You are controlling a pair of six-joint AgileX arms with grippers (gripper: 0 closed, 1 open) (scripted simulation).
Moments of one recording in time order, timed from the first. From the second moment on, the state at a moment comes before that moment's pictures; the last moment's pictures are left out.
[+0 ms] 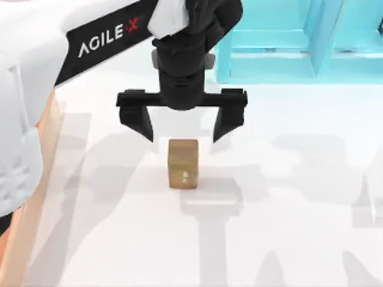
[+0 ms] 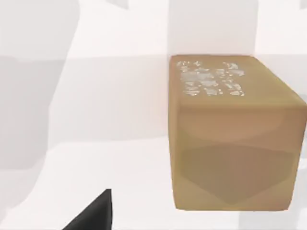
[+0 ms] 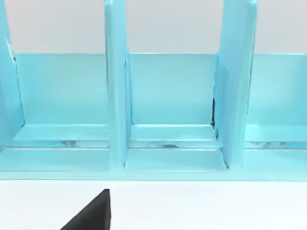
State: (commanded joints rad) left arm -0.65 2.22 1.99 -1.35 0.00 -0.60; right arm 0.00 0.00 0.00 0.00 0.00 0.00
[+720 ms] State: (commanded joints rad) left arm -0.05 2.02 1.81 -1.36 0.00 0.00; right arm 0.00 0.00 0.00 0.00 0.00 0.00
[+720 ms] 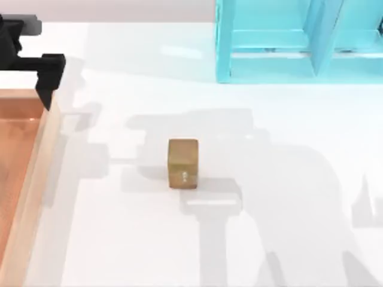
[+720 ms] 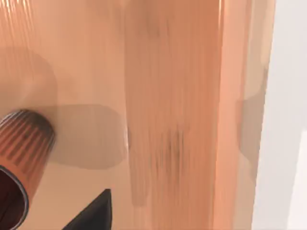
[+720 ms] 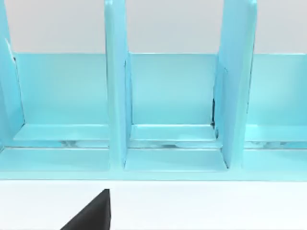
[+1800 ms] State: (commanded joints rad) left arm 0.21 1.93 1.54 -1.17 0.00 0.26; right arm 0.00 0.00 0.00 0.00 0.00 0.00
